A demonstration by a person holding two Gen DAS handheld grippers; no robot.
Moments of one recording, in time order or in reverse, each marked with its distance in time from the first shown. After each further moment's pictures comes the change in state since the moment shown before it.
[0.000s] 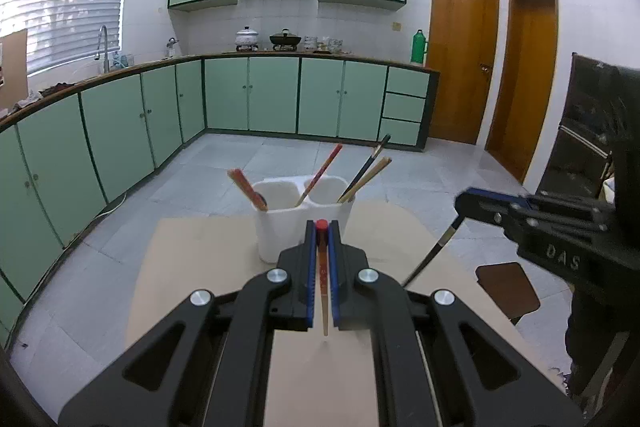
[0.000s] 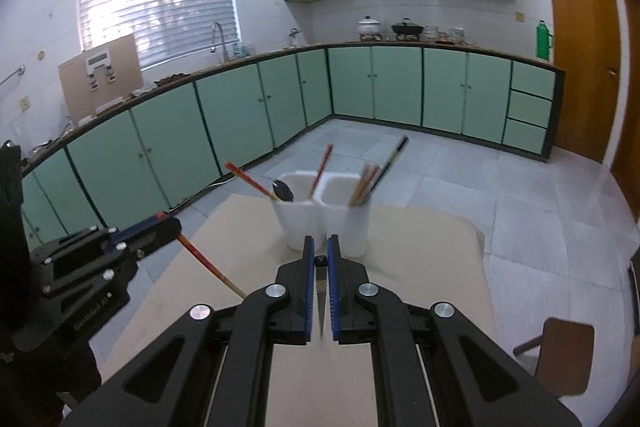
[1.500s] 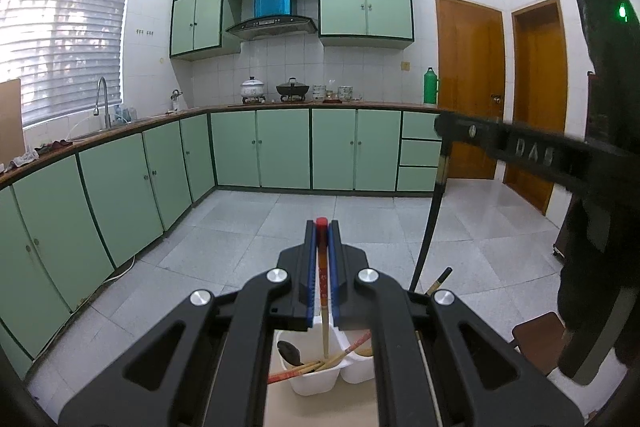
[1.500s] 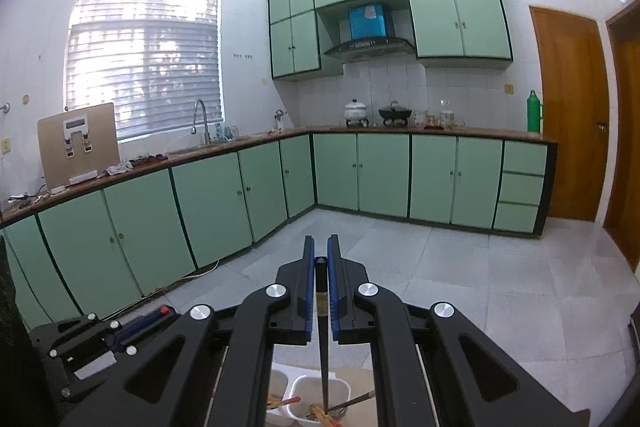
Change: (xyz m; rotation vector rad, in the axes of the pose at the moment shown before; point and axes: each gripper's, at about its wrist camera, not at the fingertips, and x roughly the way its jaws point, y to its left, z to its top) left arm 0.097 0.023 0.122 0.059 -0.163 0.059; right arm 0.085 -0.030 0.157 0.010 -0.271 -0.082
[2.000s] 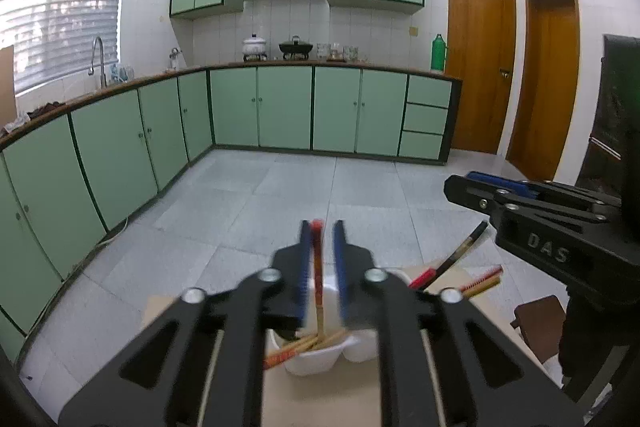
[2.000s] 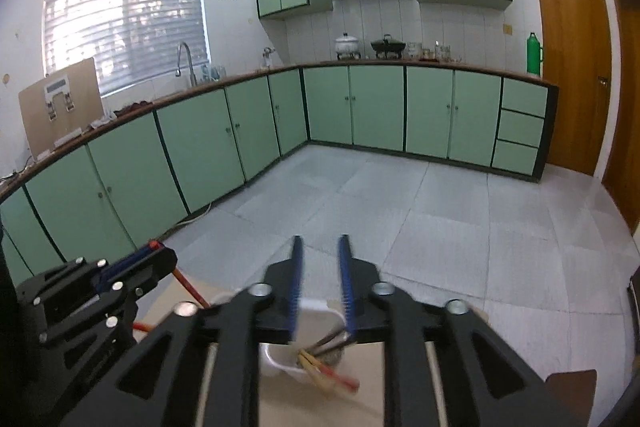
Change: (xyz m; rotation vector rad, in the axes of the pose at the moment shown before) left arm 0.047 0.014 -0.045 -0.039 0.141 -0.005; right arm 0.036 -0.016 -0.074 0.036 0.210 -0.021
